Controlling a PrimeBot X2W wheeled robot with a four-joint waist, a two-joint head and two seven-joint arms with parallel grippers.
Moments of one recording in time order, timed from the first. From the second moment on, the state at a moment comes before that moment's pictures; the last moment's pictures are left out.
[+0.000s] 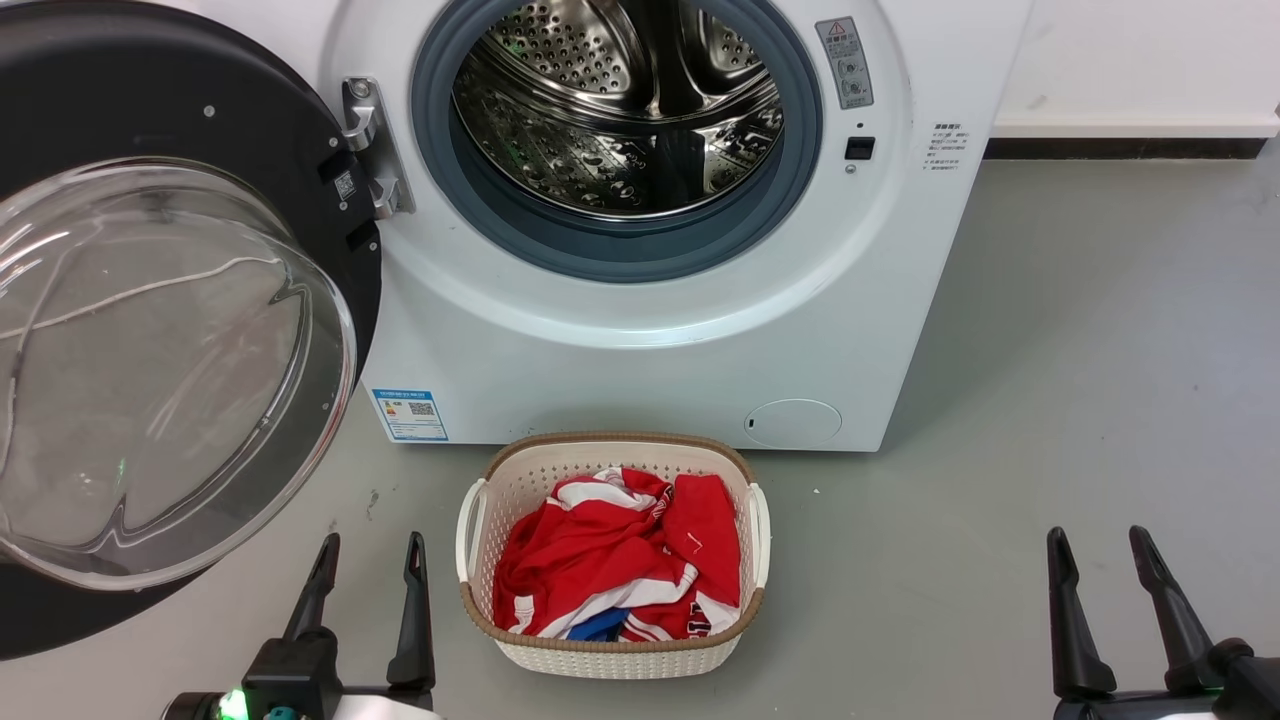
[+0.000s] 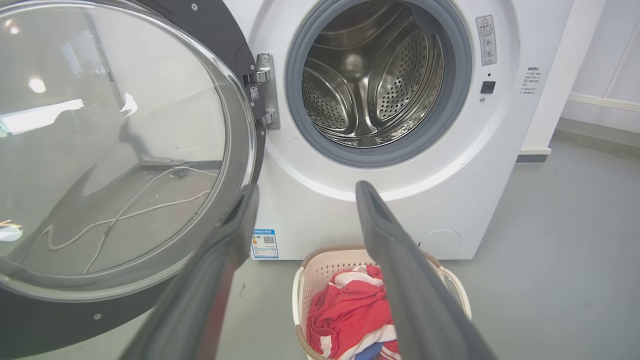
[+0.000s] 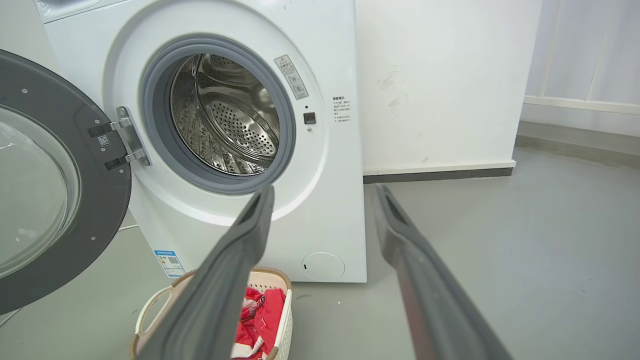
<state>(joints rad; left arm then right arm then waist) 0.10 0.05 -0.01 0.07 -0.05 0.00 -0.27 0.18 -0.05 -0.07 -0.05 0.16 0.13 -0.26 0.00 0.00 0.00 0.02</state>
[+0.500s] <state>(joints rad) 0.11 0.05 -0.02 0.15 -0.07 0.01 -0.26 0.19 -0.05 -0.06 0.01 0.18 0.13 -0.26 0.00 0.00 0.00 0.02</state>
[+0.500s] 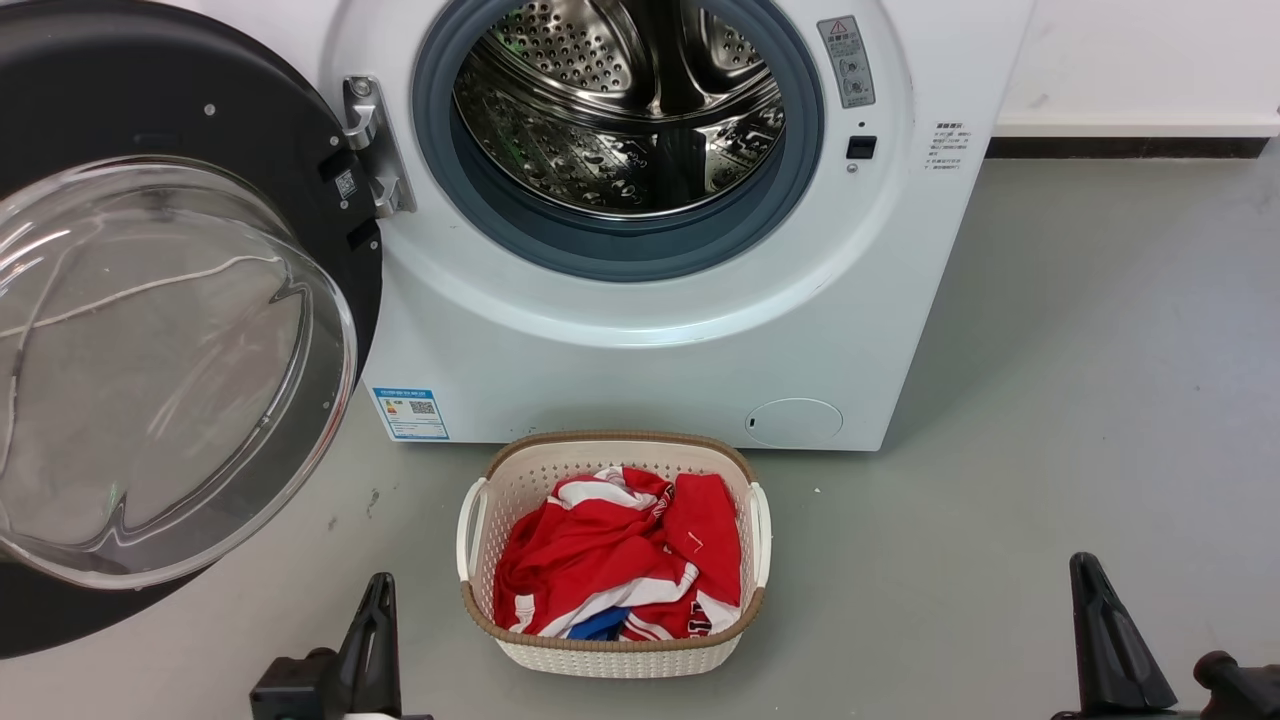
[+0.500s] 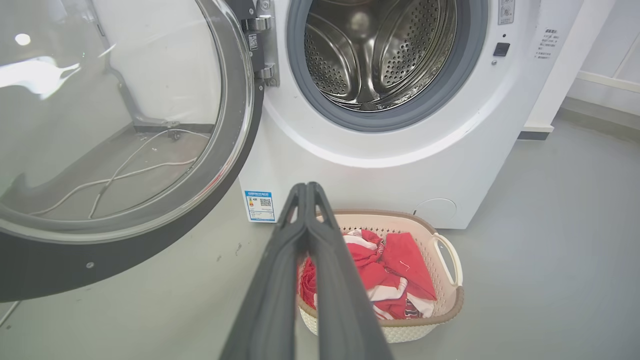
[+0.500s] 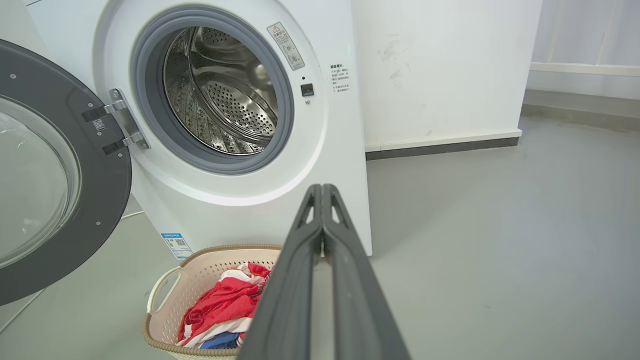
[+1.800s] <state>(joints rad) 0.03 0.05 0.04 0.19 -0.78 -0.05 -0.09 0.08 -0.07 -0.05 0.12 0.87 0.13 -0.12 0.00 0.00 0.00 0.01</state>
